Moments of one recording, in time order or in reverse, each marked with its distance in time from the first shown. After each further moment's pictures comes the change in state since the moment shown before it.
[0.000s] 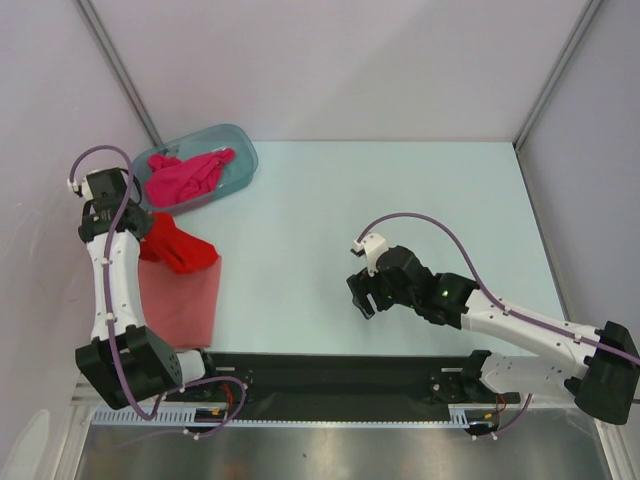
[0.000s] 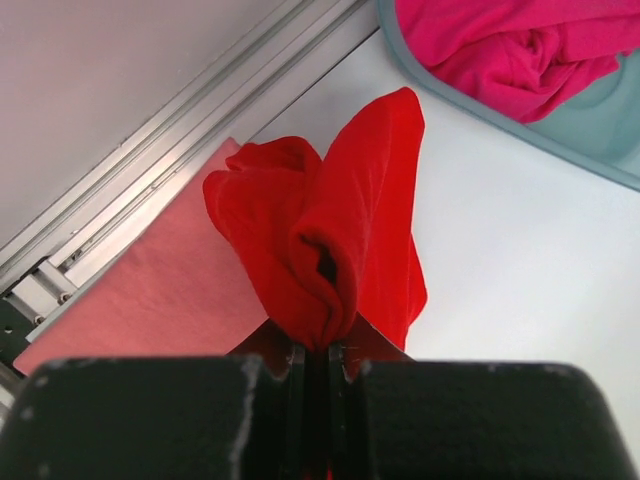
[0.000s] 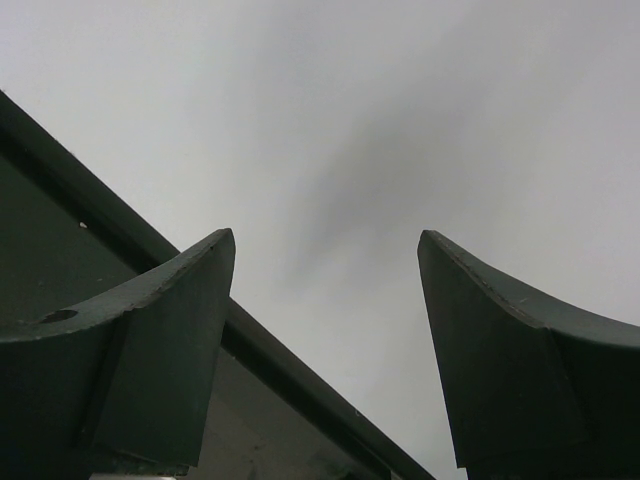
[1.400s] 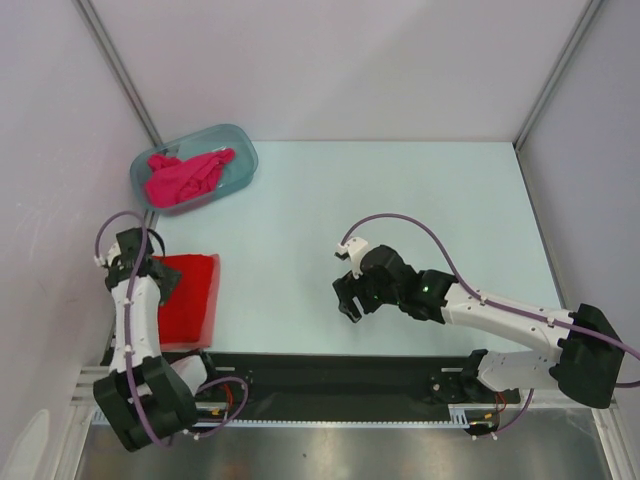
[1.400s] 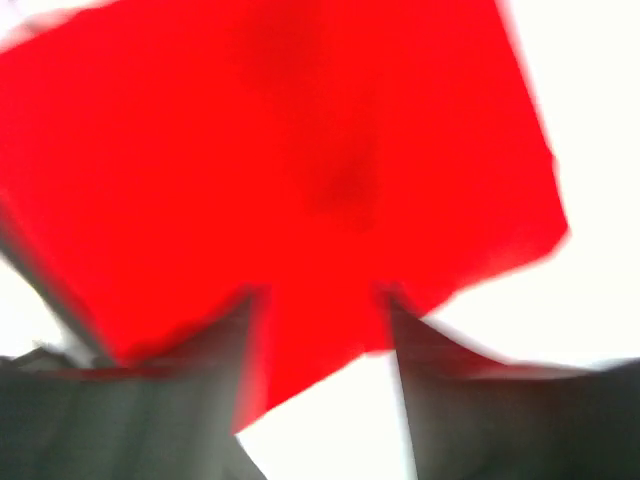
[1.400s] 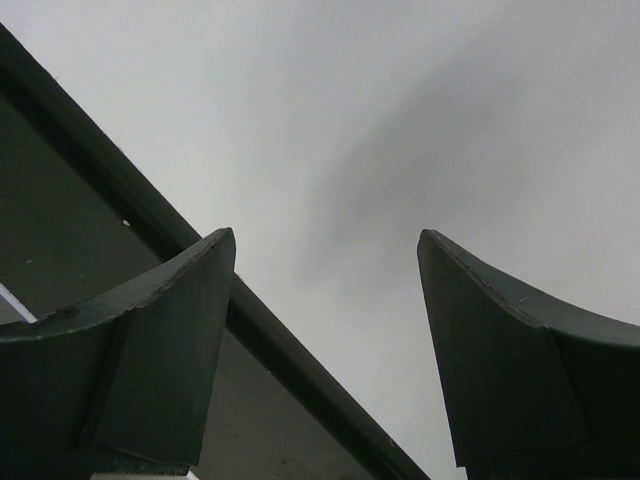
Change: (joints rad) left arm 0.081 -0.249 -0.491 -0.063 0.003 -0.261; right arm 0.020 0.130 0.019 0.084 -0.105 0.023
